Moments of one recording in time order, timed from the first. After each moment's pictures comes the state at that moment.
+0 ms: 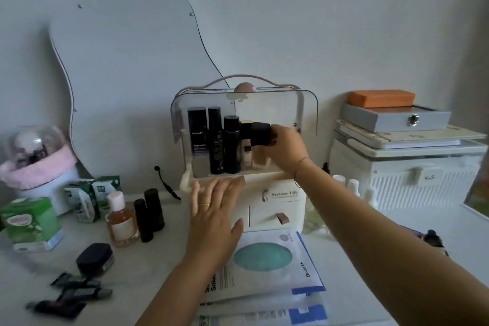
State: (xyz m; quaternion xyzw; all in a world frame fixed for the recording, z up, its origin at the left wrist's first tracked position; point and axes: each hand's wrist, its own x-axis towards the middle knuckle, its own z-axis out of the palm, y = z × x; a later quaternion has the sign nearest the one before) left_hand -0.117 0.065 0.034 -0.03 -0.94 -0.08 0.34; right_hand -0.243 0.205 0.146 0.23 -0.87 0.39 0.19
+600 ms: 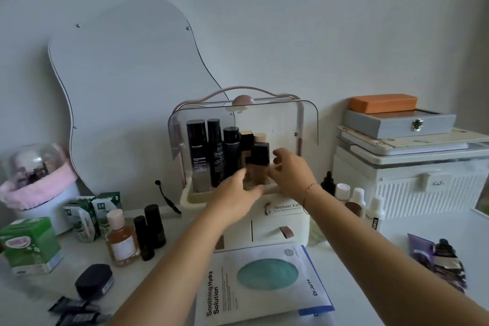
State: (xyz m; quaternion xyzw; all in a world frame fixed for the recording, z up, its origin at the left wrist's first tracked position) left_hand -0.169 0.076 0.104 0.04 -0.92 -0.37 0.13; right_hand -0.246 0.212 0.120 0.20 -0.90 0.37 0.13
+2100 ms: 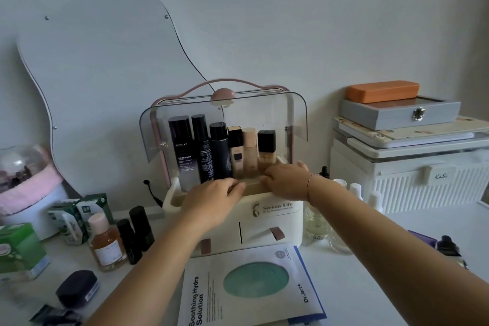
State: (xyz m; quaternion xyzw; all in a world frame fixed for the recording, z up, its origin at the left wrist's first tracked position) left_hand -0.180 0.064 0.097 0.03 -0.98 -0.12 0.17; right_hand -0.263 0.231 0.116 0.28 -0.95 0.12 -0.01
